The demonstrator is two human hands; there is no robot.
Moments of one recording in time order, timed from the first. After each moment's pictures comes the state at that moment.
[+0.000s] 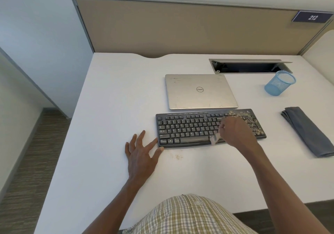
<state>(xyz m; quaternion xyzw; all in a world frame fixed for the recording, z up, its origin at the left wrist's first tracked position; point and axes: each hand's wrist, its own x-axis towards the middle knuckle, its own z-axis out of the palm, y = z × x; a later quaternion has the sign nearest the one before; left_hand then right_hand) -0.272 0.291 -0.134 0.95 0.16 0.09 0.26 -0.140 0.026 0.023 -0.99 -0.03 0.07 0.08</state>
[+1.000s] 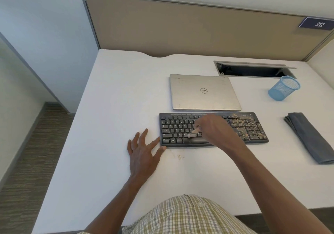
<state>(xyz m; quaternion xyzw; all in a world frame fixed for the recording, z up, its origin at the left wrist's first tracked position) -0.271 0.290 -0.136 0.95 0.17 0.10 0.26 -0.143 0.086 0.034 -0.95 -0.29 0.09 0.03</state>
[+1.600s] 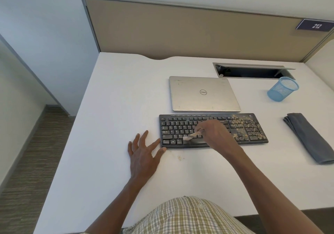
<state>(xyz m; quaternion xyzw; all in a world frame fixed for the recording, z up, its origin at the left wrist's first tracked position) -0.272 0.290 -0.134 0.94 0.17 0.09 0.27 -0.151 0.080 0.026 -0.96 -0.22 0.12 0.11</state>
